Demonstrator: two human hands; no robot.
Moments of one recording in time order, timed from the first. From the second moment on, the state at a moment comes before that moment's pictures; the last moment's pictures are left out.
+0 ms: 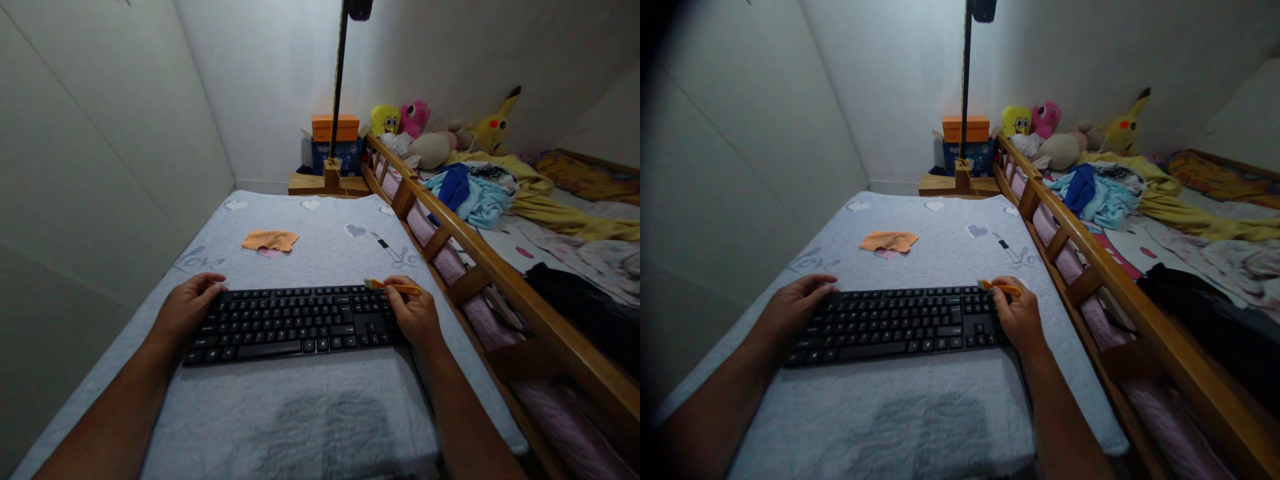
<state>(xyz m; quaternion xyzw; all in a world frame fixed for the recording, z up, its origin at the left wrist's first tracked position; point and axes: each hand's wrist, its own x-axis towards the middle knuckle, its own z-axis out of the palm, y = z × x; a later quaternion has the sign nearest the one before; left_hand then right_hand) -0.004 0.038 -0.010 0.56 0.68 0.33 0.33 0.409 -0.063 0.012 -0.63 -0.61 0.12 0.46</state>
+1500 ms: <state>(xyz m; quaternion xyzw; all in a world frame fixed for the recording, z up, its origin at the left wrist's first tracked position) -0.013 0.044 -0.023 0.58 0.66 0.34 0.33 0.403 -0.068 0.014 -0.60 -0.61 0.11 0.50</state>
